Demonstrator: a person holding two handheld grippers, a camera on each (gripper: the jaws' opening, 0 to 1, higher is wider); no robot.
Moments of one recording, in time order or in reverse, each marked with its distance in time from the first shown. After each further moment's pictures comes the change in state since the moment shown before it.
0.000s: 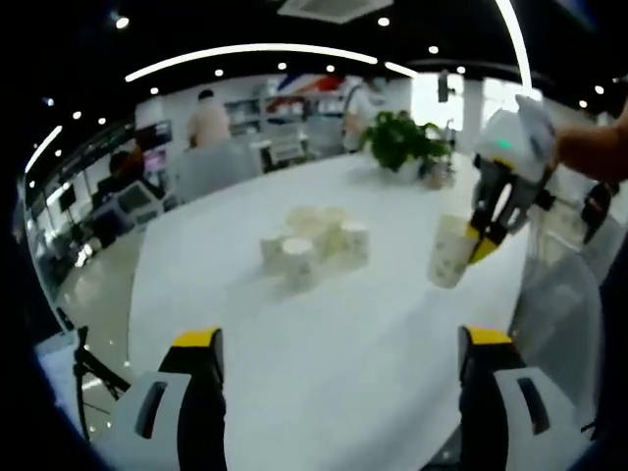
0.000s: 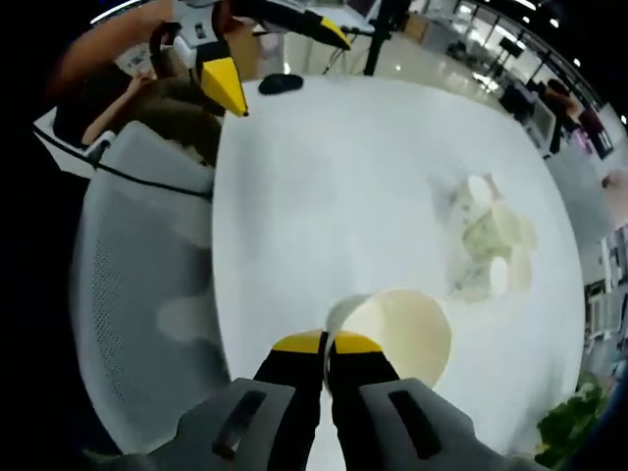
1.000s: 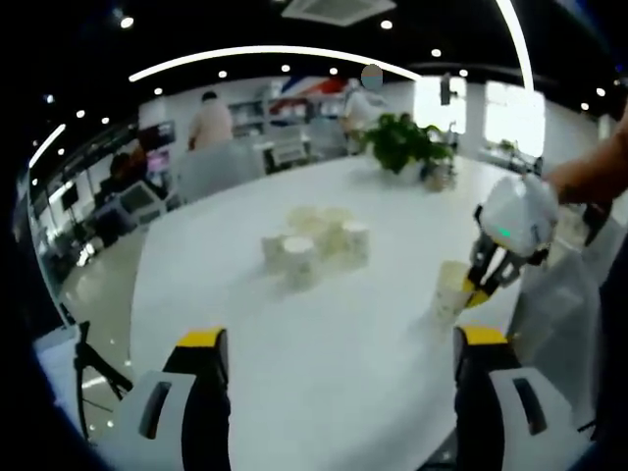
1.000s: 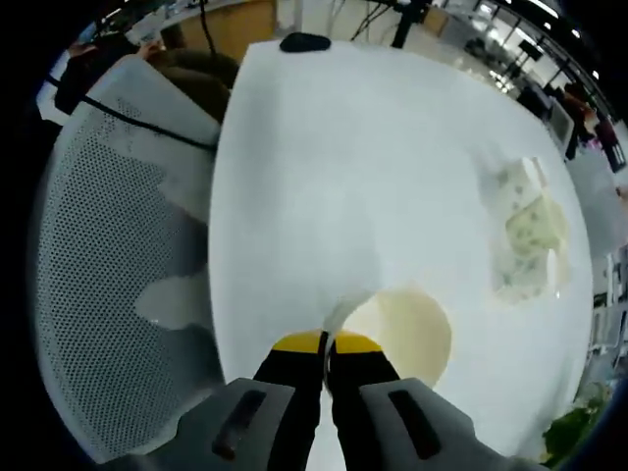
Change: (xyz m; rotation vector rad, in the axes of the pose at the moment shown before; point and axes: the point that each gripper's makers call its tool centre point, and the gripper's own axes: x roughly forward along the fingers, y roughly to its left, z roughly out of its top) left arm -0.004 -0.001 -0.004 0.004 0.000 0.013; right arm 0.057 0.029 -0.030 -0.065 0.073 0.022
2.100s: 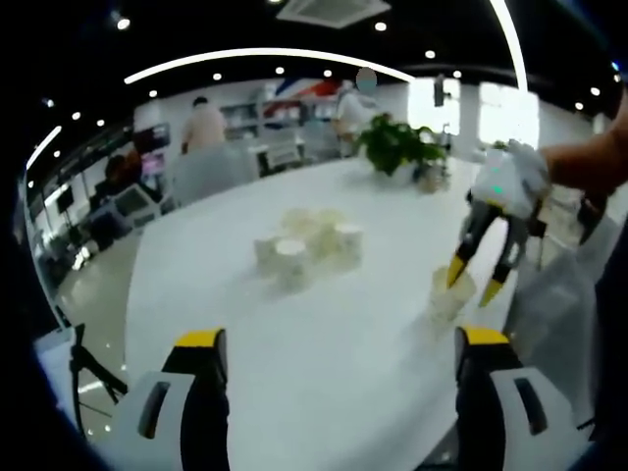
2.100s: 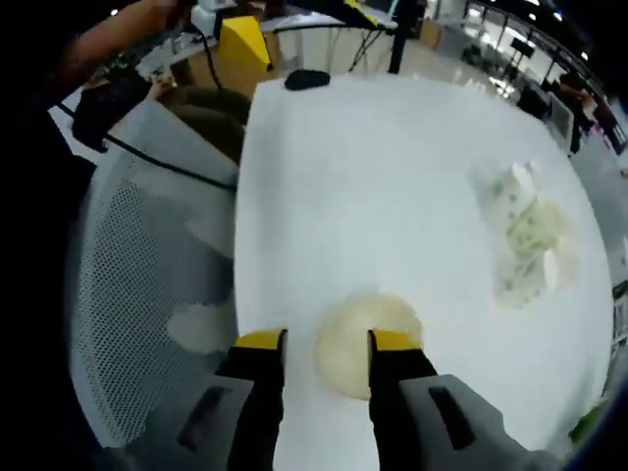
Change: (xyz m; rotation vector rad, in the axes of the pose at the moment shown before) left arm 0.001 -0.007 0.001 0.005 -0.015 -0.026; right arm -0.045 -0.009 0.020 0.095 -0.197 0.087
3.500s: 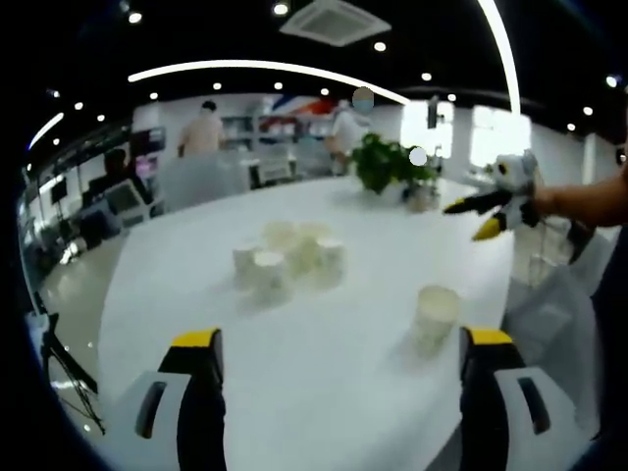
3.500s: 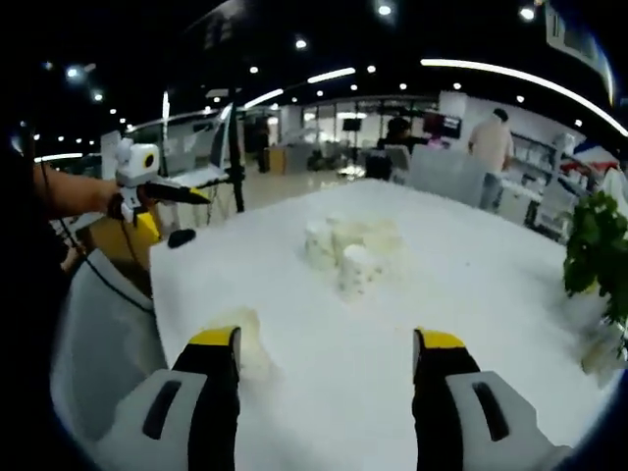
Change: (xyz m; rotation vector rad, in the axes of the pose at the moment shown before) left arm 0.021 -0.021 0.000 -0.045 -0.095 -0.057; right arm -0.118 -0.083 -0.078 0.447 -0.664 -0.474
